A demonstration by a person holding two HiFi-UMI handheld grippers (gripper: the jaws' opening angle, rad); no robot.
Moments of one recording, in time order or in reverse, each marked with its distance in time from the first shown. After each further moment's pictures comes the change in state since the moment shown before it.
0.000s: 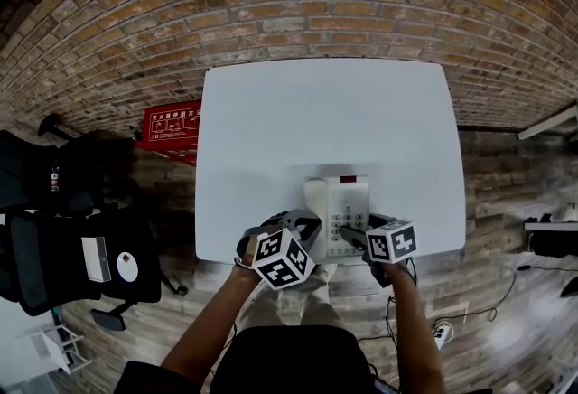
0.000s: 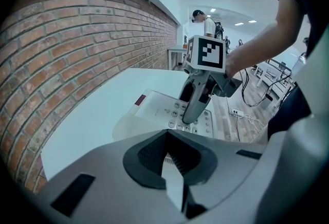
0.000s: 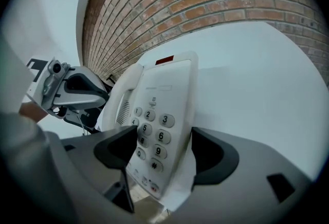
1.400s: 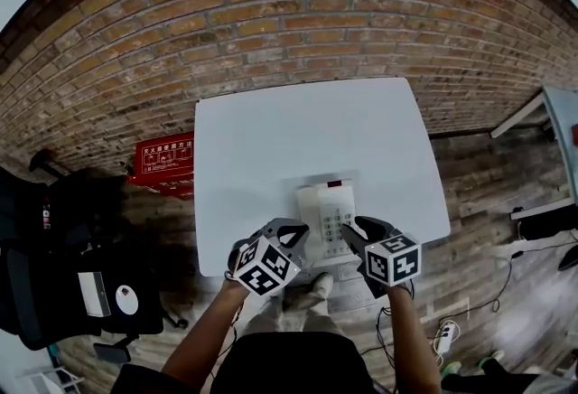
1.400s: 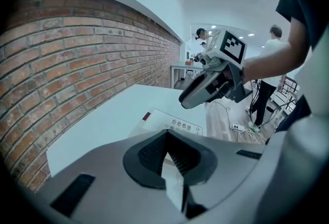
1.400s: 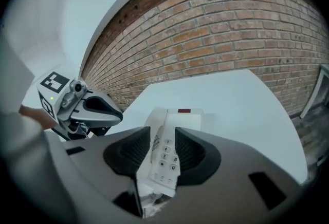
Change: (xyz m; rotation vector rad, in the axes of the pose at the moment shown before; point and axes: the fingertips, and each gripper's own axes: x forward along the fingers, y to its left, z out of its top) left arm -0.067 -0.001 0.018 -0.050 -0.177 0.020; right arm -0.092 0.071 0.048 -0.075 -0.342 -0.148
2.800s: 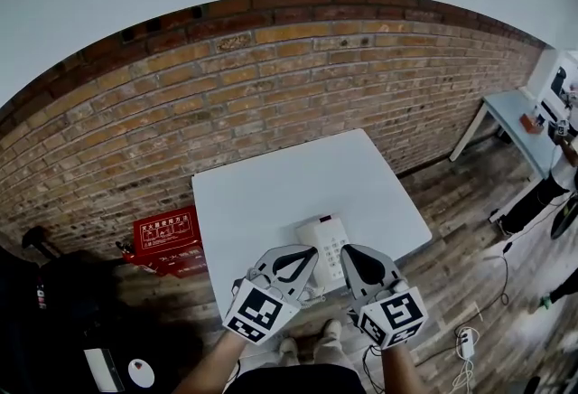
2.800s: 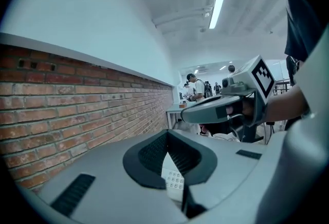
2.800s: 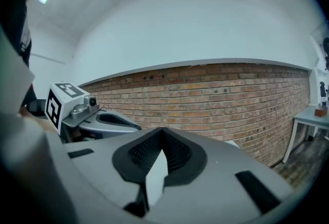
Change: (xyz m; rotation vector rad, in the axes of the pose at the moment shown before) left arm -0.185 -0.027 0.118 0.119 -0.525 -0.007; right arm -0.149 0.179 0.110 -0.234 -0.627 -0.270
